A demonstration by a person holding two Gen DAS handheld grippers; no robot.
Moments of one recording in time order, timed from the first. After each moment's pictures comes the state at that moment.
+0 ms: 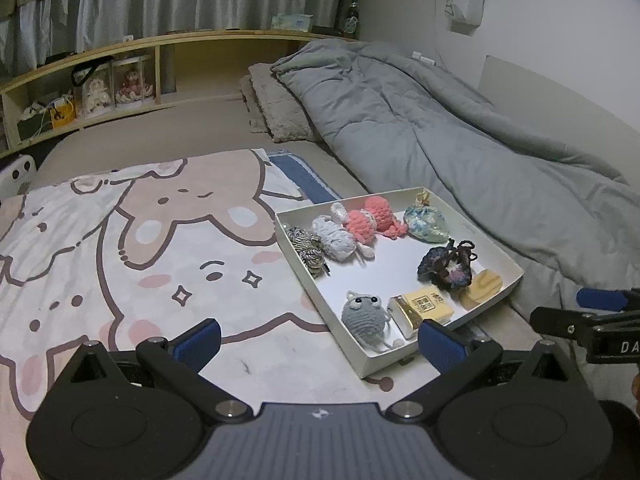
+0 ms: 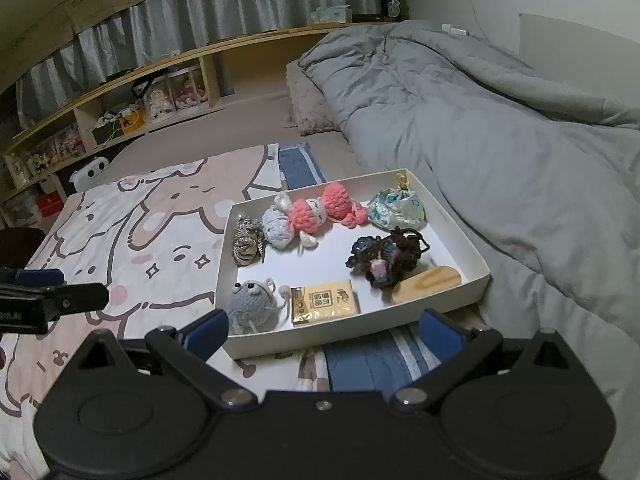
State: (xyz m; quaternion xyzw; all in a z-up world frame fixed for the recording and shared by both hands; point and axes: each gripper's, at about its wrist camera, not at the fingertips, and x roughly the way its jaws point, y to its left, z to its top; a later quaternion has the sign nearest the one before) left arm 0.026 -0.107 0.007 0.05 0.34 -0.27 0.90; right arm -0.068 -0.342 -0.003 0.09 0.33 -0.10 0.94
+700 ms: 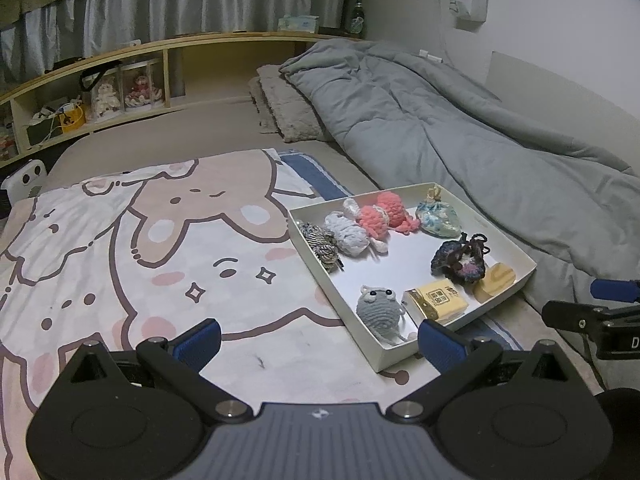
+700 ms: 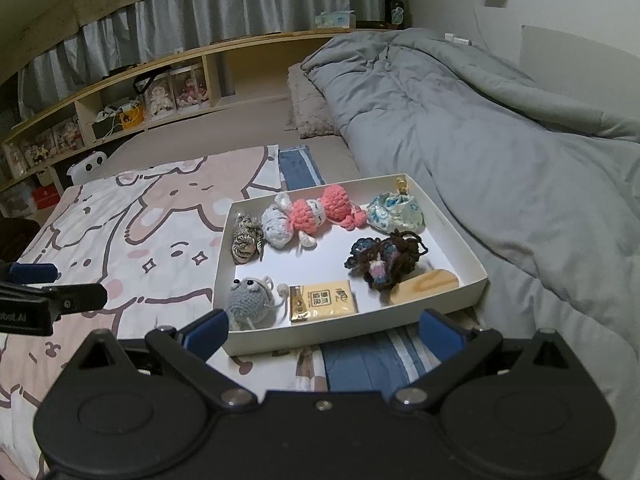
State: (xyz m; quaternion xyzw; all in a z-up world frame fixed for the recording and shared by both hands) left arm 0.021 -0.101 0.002 0.06 0.34 -0.25 0.91; right arm -0.071 -0.333 -0.006 0.07 0.32 -0.10 0.94
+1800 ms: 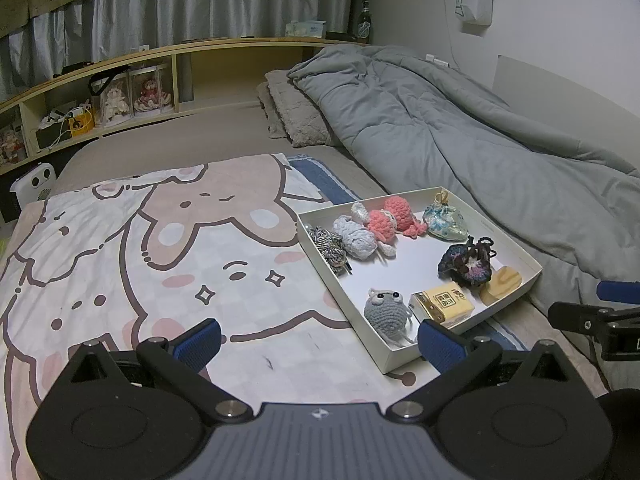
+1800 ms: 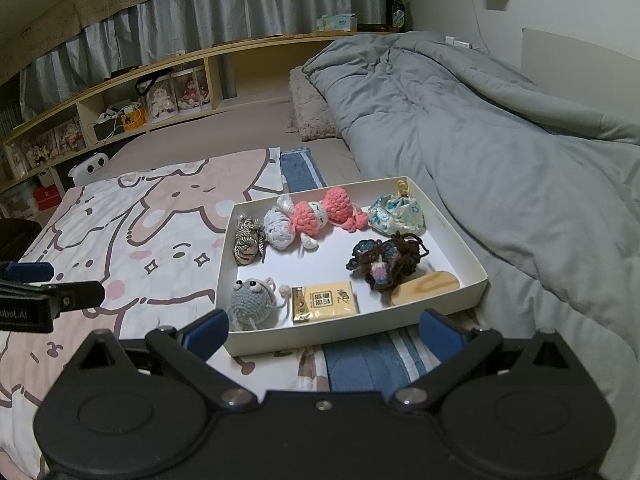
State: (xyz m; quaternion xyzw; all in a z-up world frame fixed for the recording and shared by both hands) left arm 0.016 -0.099 0.005 0.06 0.33 -0.24 0.91; right arm -0.074 -0.331 -0.004 0.07 0.32 -0.10 0.94
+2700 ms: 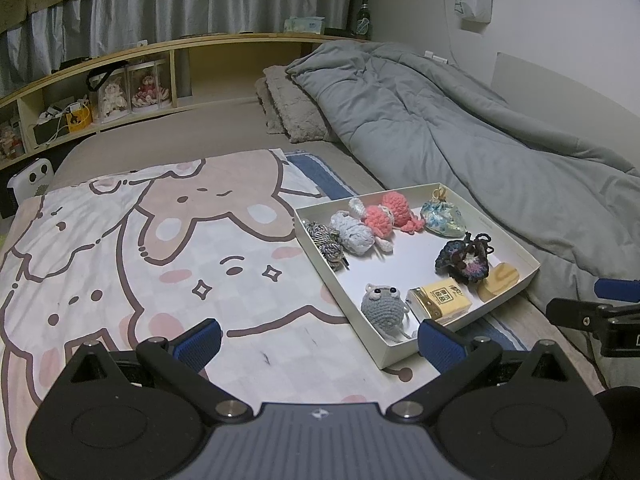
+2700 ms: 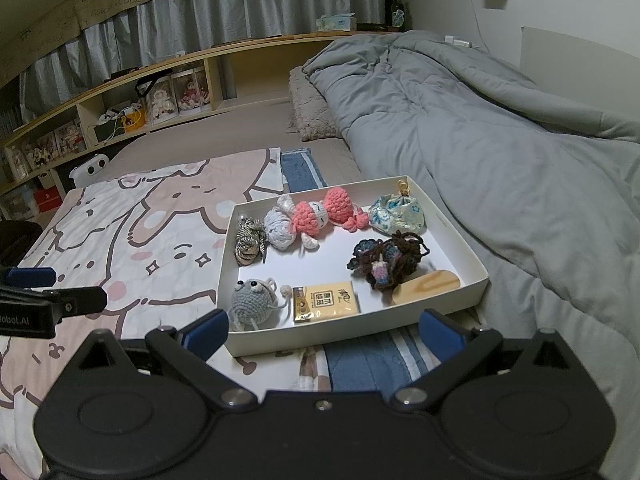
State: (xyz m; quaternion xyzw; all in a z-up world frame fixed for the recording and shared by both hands) left arm 0.015 -0.098 0.003 0.06 0.34 -0.24 0.91; right arm -0.075 -0.330 -0.003 0.07 0.32 -0.10 0.94
